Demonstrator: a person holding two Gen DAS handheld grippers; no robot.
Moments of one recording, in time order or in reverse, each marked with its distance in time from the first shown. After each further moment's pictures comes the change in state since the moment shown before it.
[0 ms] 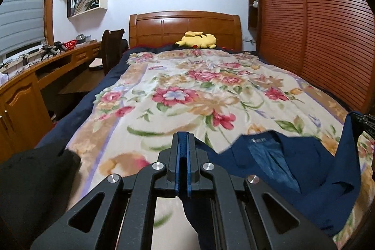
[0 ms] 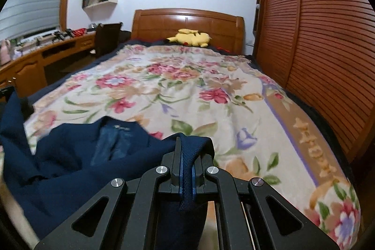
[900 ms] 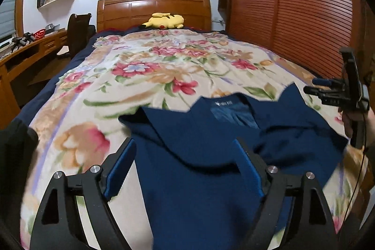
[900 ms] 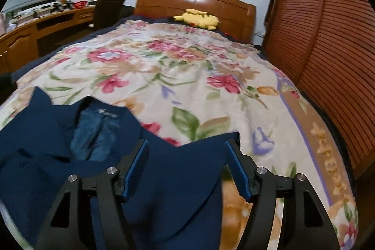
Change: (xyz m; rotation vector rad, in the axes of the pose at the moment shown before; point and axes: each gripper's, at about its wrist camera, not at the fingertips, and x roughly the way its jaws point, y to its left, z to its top) left arm 0.005 -0.054 -0.068 0.050 0.105 -0.193; right arm 0.069 0.041 0.002 -0.106 0.108 0.009
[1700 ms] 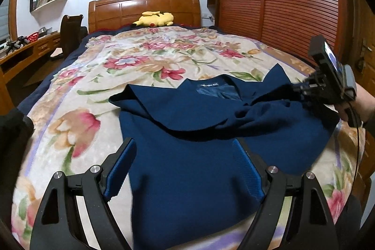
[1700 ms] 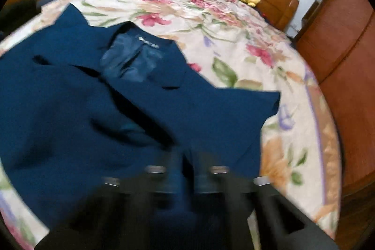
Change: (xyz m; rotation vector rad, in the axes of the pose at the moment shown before) left arm -0.011 -0.012 -0.037 0.044 0.002 -0.033; right arm -0.001 0.036 -0.027 -0.291 0.240 0.028
